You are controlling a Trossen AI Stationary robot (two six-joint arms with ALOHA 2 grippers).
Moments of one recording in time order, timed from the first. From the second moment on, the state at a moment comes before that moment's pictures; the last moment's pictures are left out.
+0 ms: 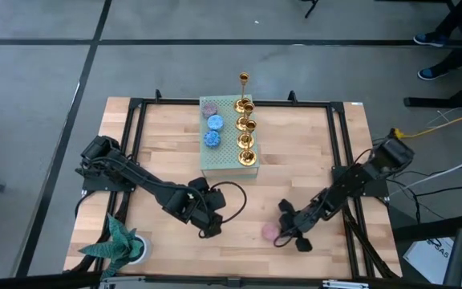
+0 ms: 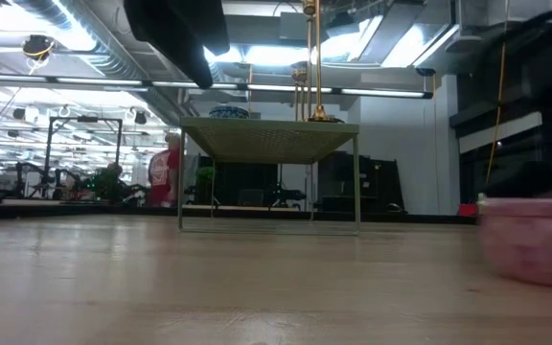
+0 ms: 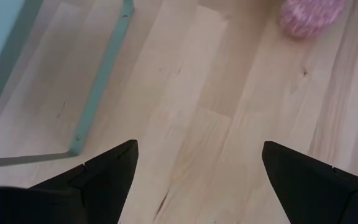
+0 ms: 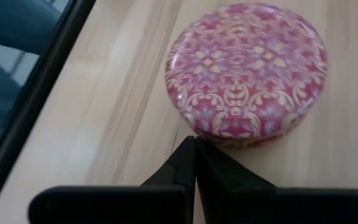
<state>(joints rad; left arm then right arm) -0.49 1.78 1.48 -0.89 -0.43 -0.79 0.68 1.63 0.46 0.38 0.01 0.49</state>
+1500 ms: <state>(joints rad) -0.42 1.90 1.48 -0.75 -0.27 -0.62 0.40 1.75 0.99 -0.03 -0.15 0.13</state>
